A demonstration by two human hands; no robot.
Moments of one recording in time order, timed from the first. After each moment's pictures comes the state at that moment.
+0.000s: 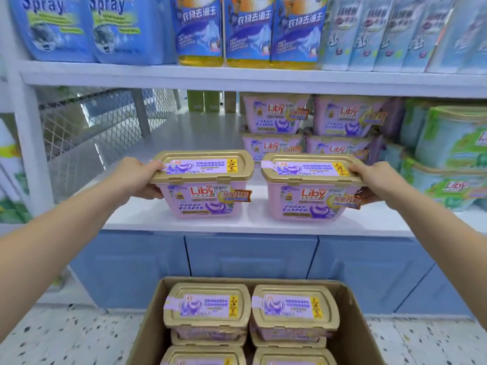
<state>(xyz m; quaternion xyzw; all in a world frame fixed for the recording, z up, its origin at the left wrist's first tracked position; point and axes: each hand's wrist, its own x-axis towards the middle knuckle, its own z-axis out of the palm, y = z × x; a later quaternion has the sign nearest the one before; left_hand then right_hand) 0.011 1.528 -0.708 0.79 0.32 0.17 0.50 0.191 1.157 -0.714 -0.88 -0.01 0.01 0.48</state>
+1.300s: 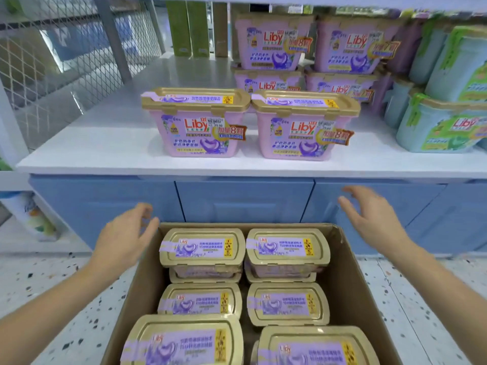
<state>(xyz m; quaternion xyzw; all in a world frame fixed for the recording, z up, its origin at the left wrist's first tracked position) -0.085 1.500 -0.895 0.94 0.22 0.19 0.16 0.091 1.114 -0.849 -0.95 -0.19 -0.08 0.25</state>
